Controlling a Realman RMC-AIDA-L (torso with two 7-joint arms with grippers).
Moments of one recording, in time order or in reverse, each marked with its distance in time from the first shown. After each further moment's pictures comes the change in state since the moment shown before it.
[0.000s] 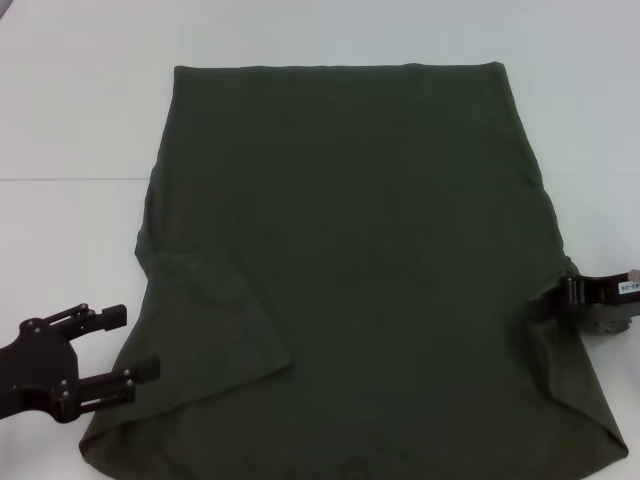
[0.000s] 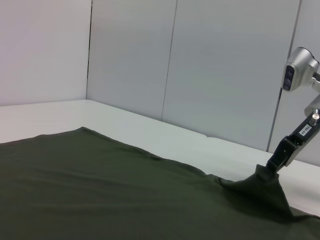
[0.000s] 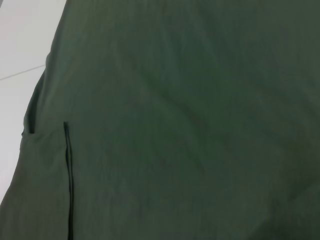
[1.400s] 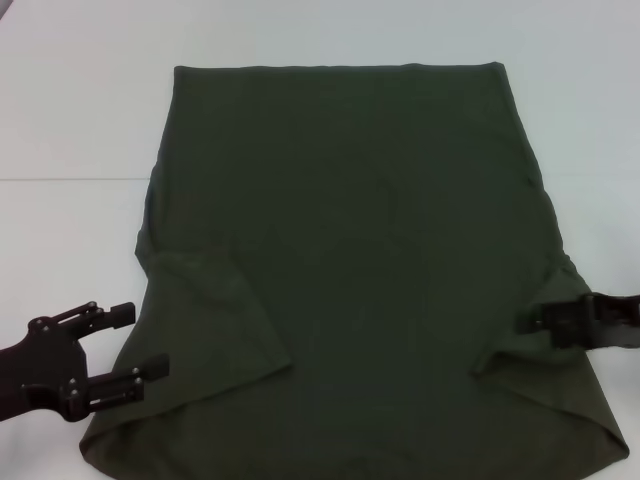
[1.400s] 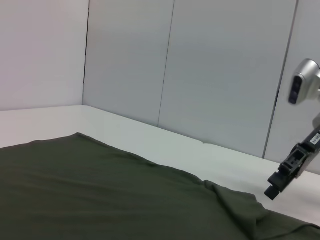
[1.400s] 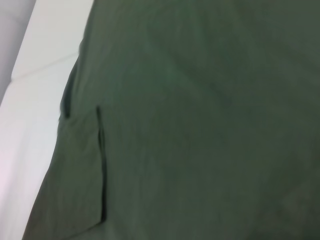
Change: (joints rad) left arm -0.002 -0.013 0.000 0.000 -0.009 0.006 0.000; right arm -0.024 -0.027 0.084 0.068 0.050 -0.096 -0.078
